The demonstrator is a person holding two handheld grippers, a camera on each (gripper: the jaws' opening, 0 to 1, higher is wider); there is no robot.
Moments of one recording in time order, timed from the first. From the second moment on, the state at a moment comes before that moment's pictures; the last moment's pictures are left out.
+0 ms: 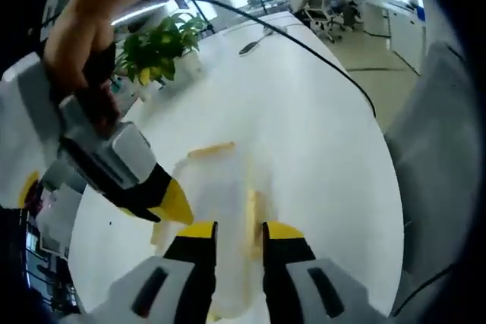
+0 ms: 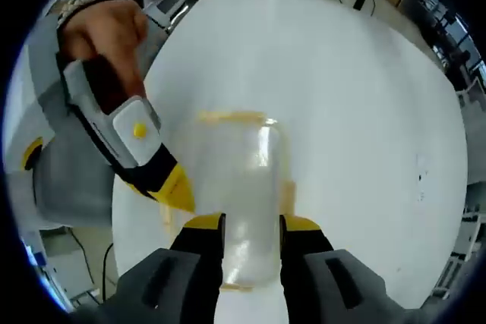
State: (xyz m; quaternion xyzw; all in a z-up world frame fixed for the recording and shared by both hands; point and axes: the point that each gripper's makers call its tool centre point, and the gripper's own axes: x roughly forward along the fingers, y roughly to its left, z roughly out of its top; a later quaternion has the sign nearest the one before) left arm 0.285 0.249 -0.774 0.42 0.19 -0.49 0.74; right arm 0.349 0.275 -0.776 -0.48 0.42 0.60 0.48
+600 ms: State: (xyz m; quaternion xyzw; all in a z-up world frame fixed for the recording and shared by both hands) left arm 0.288 0.248 -0.773 0.43 0.19 -0.49 0.73; right arm 0.370 0.269 -0.763 -0.51 0.38 0.60 0.49
